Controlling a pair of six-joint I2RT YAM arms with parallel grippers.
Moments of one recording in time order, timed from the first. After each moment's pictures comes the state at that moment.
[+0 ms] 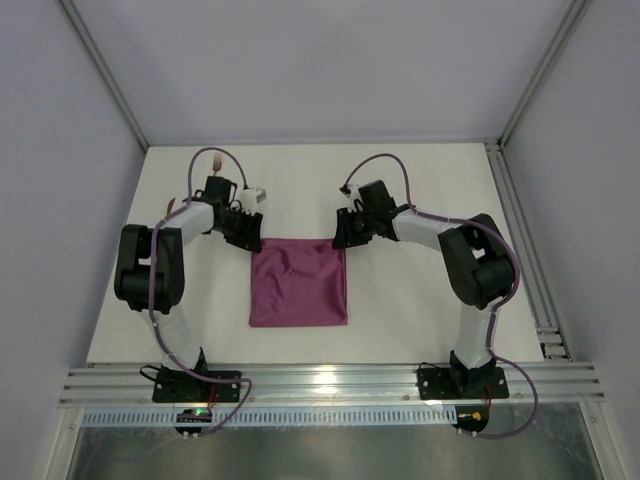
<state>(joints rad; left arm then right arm) -0.12 1.85 1.18 -0.50 0.45 0.28 0.47 1.92 1.18 -0.13 -0.40 0.26</state>
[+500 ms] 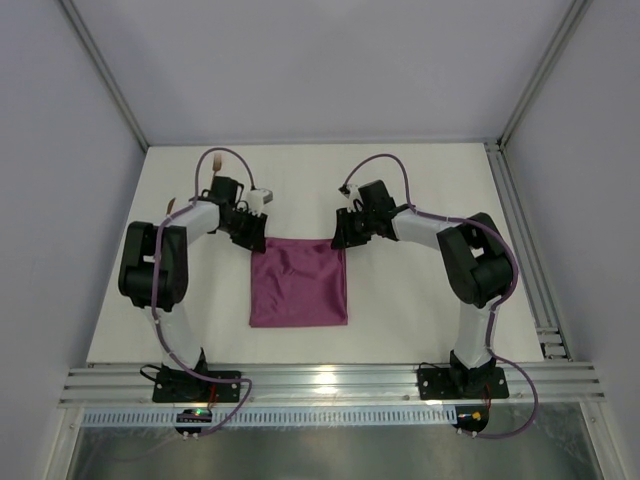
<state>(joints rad) -0.15 1.88 1.19 -0.50 0.48 0.29 0.47 1.94 1.18 -0.12 -0.43 0.26</state>
